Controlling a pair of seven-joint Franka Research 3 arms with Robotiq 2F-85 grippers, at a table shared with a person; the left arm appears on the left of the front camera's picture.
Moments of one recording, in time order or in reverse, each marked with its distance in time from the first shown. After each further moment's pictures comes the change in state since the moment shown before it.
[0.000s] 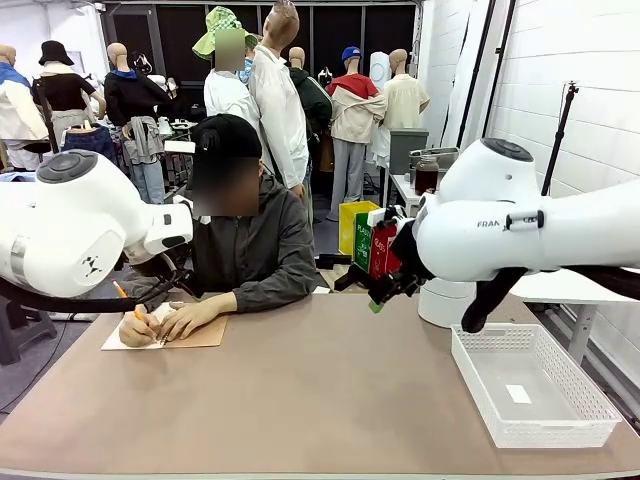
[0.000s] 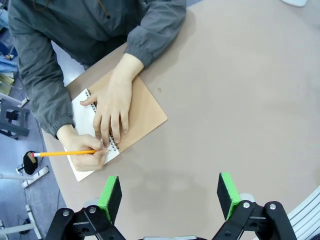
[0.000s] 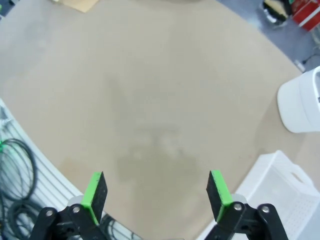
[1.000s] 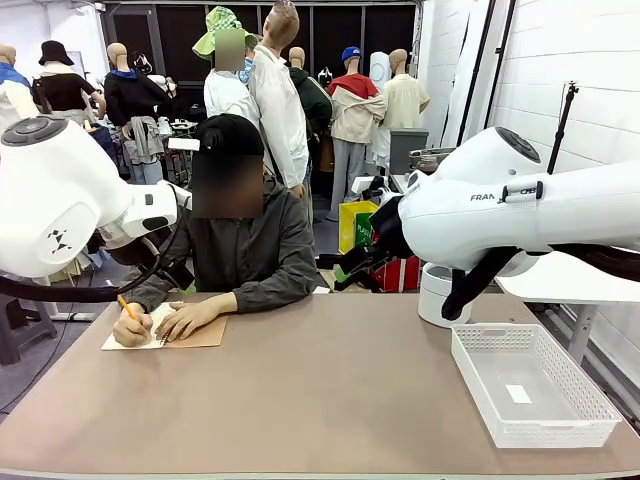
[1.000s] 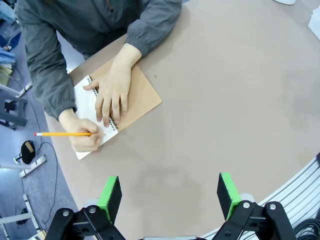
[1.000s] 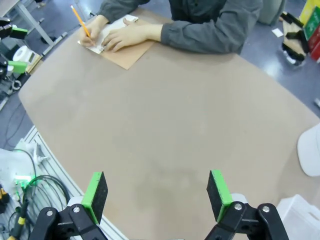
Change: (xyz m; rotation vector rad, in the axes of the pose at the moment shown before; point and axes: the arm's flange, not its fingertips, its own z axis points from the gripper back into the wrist) left arm -0.007 -0.005 0.056 -0.014 0.043 0.015; right arm 0.028 0.030 0.018 0.124 -0.232 -0.004
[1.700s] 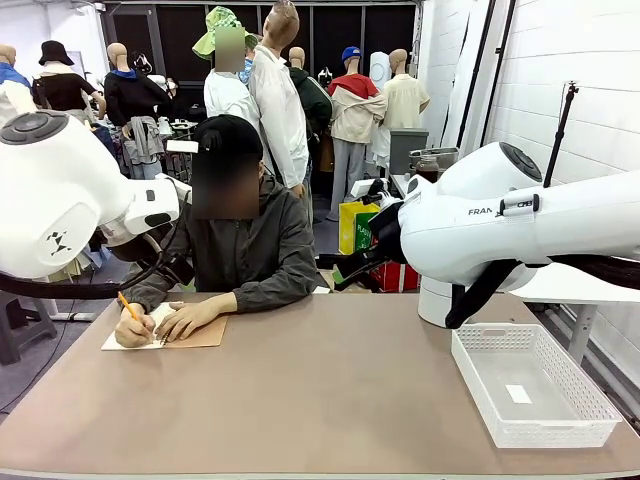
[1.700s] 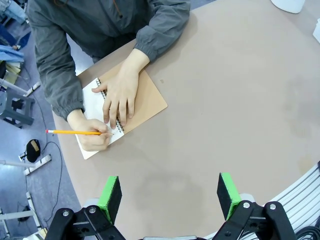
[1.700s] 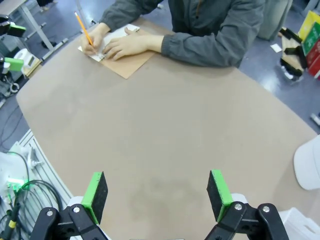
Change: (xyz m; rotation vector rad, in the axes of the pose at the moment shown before) left arm 0.002 -0.006 0.010 0.040 -0.023 0.022; right arm -0.006 0.000 -0.006 -0.009 -0.060 0.046
